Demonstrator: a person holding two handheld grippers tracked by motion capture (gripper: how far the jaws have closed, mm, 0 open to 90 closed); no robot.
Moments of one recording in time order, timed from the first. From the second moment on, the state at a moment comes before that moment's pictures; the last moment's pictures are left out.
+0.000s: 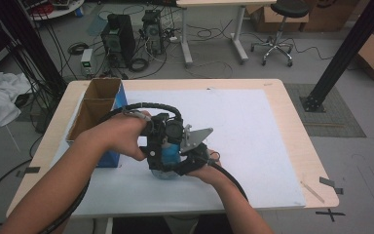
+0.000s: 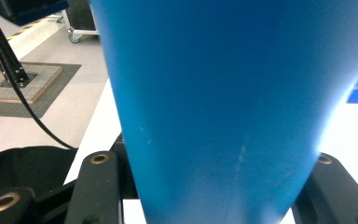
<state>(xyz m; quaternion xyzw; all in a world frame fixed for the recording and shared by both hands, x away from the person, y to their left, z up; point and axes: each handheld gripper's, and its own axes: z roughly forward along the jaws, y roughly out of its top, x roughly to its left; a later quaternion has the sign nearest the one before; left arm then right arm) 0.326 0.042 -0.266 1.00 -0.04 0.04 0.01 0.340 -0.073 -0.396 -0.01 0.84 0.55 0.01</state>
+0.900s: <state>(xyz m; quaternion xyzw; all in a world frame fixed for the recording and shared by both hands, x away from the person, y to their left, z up) 0.323 0.043 -0.264 1.00 -0.04 0.04 0.01 0.339 -0.070 -0.396 -0.01 0.84 0.54 0.02</state>
